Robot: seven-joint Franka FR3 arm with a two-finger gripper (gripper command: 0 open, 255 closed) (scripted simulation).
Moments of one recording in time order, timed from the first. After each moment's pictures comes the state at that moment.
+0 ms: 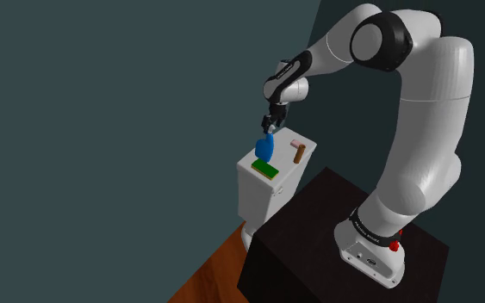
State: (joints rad) arm -0.18 0.47 -0.16 -2.06 0.13 2.51 -0.40
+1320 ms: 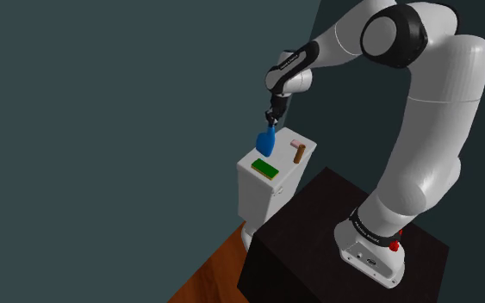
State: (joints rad) arm -0.17 0.39 -0.18 -2.06 0.11 2.43 -0.38
